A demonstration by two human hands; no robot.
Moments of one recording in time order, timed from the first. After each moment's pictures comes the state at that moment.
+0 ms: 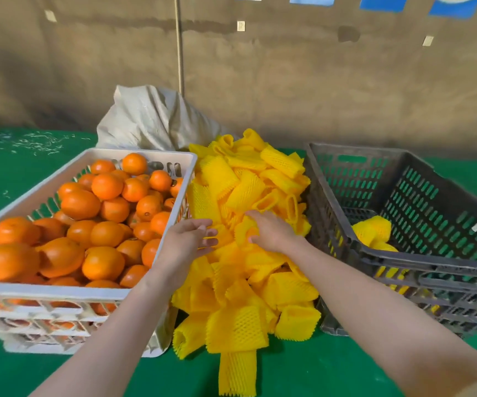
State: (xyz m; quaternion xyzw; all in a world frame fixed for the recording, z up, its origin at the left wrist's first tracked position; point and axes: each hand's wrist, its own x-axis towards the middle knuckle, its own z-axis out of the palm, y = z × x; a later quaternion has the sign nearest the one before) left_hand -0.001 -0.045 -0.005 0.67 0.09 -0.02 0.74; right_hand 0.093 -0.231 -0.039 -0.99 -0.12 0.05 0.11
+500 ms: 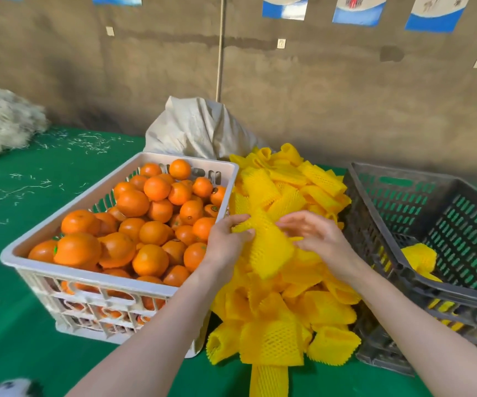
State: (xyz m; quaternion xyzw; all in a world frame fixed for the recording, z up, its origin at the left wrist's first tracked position) left_hand 0.005 -0.038 0.003 0.66 0.10 0.05 0.74; right_hand 0.015 -0.215 0.031 -0.75 -0.26 0.04 0.60
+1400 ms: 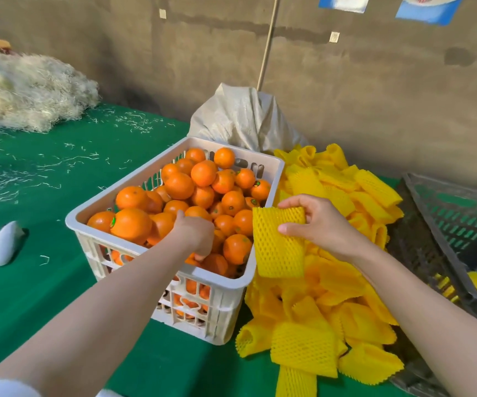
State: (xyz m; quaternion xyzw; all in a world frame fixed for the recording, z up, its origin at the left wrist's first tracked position) left_hand 0.031 0.105 -0.026 0.98 0.06 -0.17 -0.09; right_hand 0.043 -0.127 0.044 -0.85 -0.30 0.02 0.44
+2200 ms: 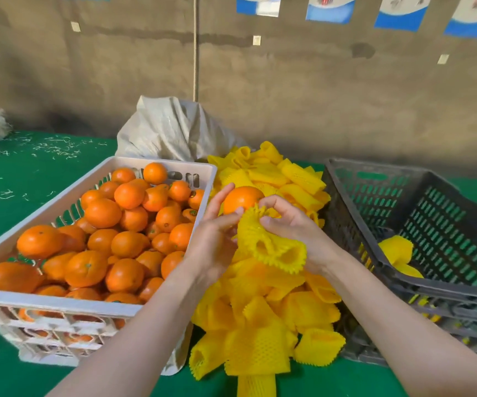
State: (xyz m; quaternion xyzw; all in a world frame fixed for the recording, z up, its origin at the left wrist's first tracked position) left_hand 0.014 -0.046 0.027 0.42 -0.04 -0.06 0.90; right_hand 0.016 -0.196 0.054 -0.61 -0.22 0.17 0.74
